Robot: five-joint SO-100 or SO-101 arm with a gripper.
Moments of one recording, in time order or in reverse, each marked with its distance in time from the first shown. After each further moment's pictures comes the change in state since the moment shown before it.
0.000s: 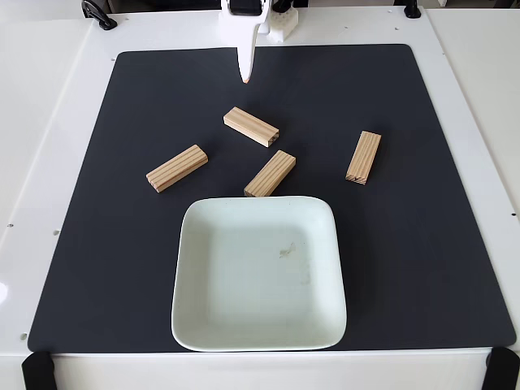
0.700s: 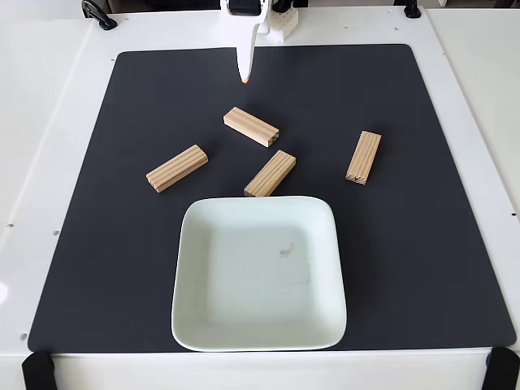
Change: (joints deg) arm 0.4 0.0 0.0 0.0 0.0
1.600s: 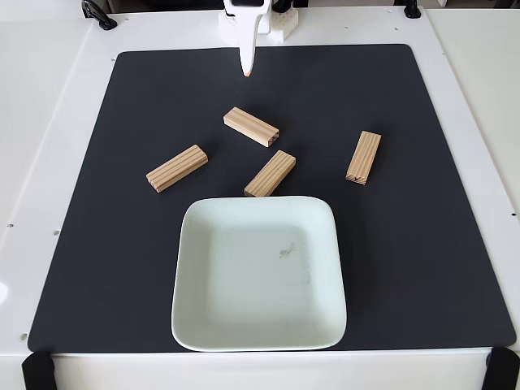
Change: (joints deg) arm -1.5 -6.2 -8.1 0.0 0.0
